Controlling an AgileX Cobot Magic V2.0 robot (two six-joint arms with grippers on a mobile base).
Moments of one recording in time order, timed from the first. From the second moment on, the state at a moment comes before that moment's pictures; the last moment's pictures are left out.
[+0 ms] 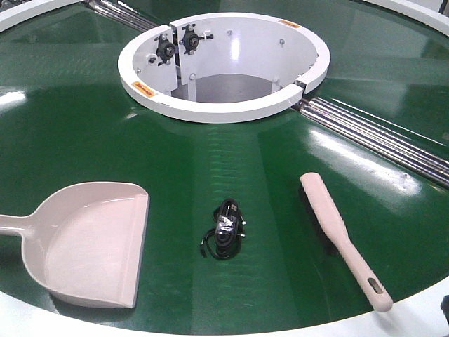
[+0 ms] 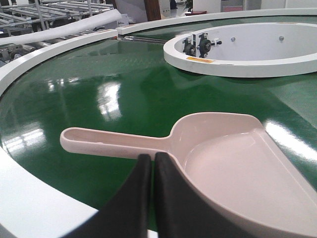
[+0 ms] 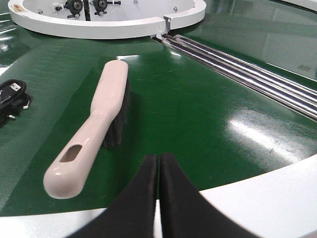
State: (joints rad) left arm 0.06 -0.01 0.03 -0.14 0.20 0.27; right arm 0.02 -0.01 0.03 0.19 0.33 -0.24
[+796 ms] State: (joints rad) left arm 0.06 -0.01 0.03 -0.14 0.20 0.27; right arm 0.02 -0.01 0.03 0.19 0.33 -0.24
